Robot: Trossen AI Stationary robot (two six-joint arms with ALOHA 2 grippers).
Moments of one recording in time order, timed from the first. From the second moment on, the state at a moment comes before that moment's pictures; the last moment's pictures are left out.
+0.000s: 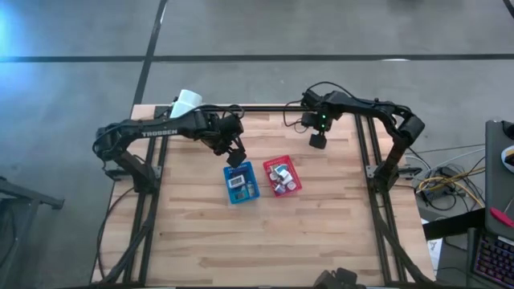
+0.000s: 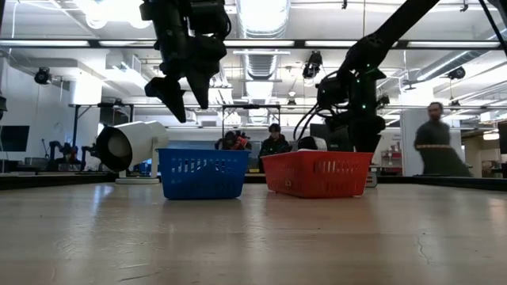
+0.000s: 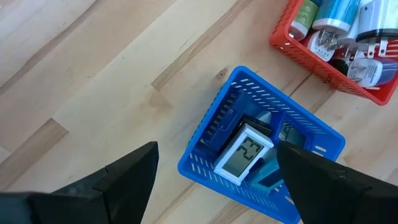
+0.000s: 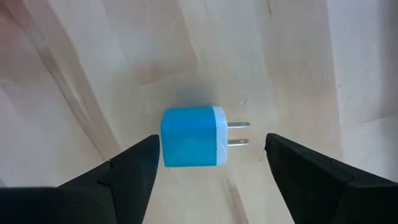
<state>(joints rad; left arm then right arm) 0.29 1.61 1.30 -0.98 0.09 -0.56 -0.74 1.76 1.17 -0.92 0.00 -0.40</state>
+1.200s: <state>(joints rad) 0.29 1.61 1.30 -0.98 0.09 -0.55 -0.74 1.79 1.17 -0.93 -0.03 -0.37</state>
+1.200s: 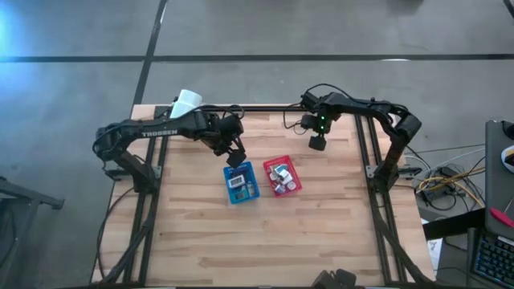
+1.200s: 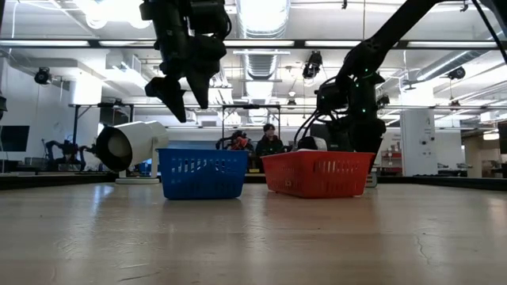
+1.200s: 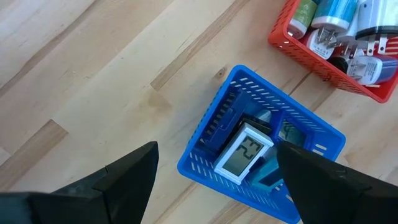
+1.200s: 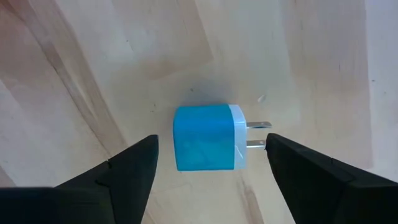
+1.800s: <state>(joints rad) 0.29 1.61 1.30 -0.98 0.09 -0.55 -0.74 1.79 1.16 -0.93 -0.02 -0.37</state>
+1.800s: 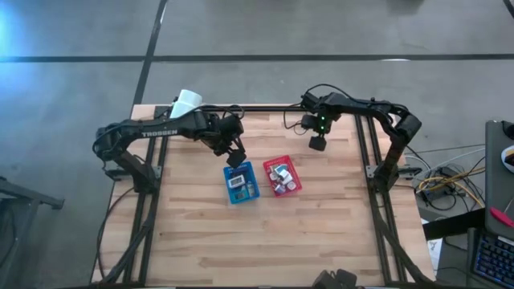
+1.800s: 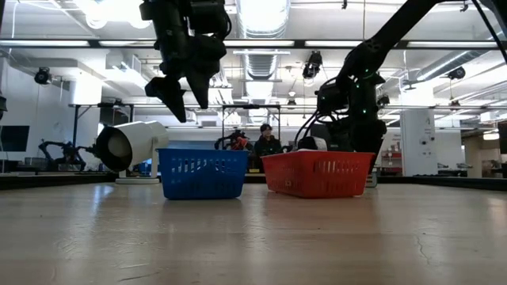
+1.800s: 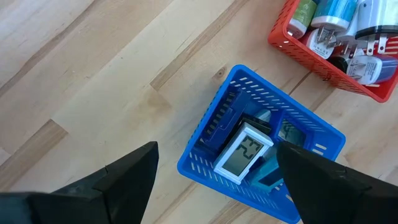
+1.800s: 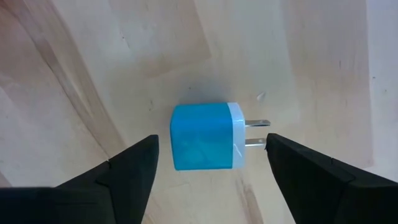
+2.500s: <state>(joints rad) 0.29 1.61 1.30 -0.98 0.09 -0.55 -0.74 1.79 1.13 -0.90 -0.03 -0.37</state>
